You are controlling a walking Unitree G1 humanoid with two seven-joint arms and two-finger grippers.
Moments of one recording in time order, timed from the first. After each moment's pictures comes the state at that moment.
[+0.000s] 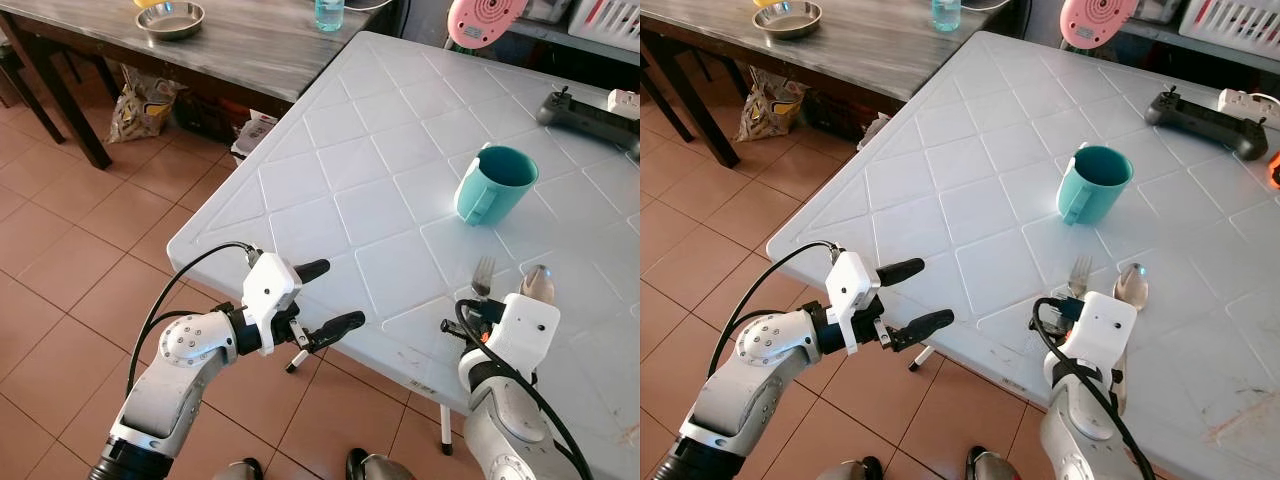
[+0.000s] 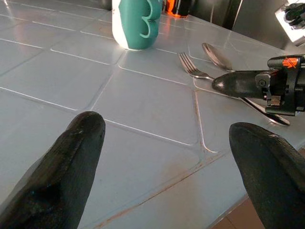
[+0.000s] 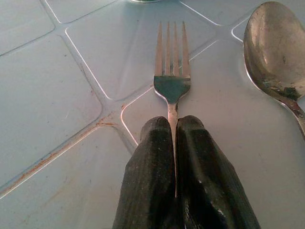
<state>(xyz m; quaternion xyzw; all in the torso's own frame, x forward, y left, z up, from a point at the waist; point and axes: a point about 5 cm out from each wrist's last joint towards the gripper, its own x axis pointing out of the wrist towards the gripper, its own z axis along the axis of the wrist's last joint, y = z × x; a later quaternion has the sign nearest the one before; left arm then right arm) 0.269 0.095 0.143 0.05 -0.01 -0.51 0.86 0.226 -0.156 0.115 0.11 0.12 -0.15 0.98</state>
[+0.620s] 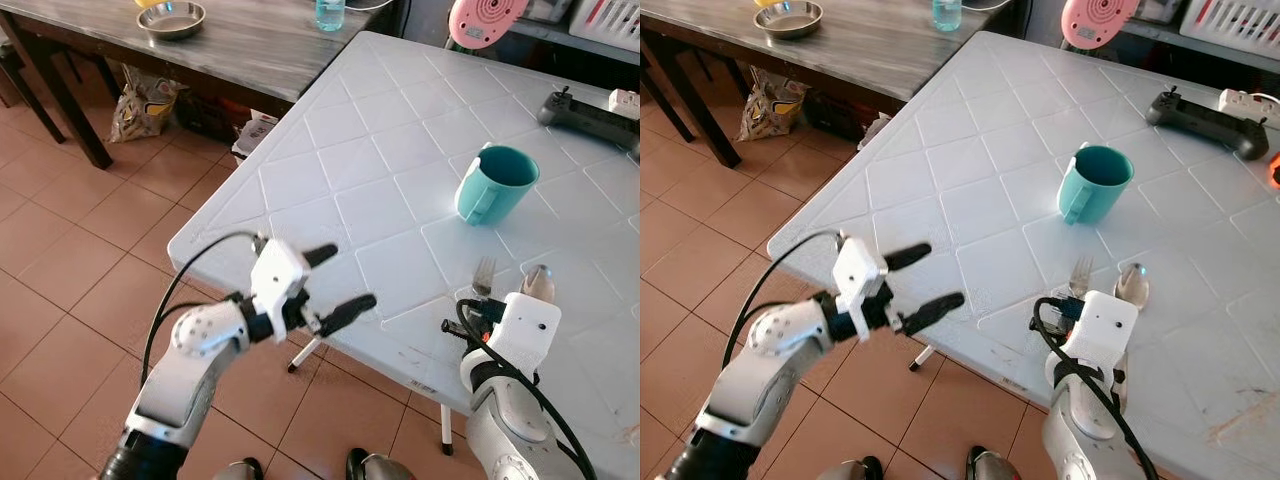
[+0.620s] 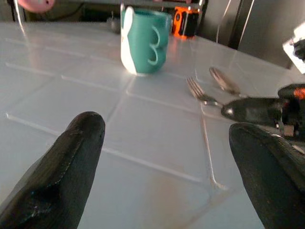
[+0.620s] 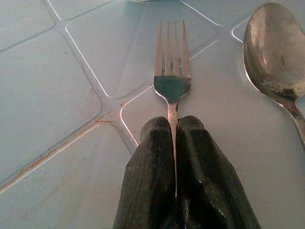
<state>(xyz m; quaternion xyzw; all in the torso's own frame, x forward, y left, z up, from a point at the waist) 0.278 0.082 0.156 0.04 -0.05 -0.50 0.87 0.227 -0.160 0.121 0.09 0.11 -0.14 0.98</state>
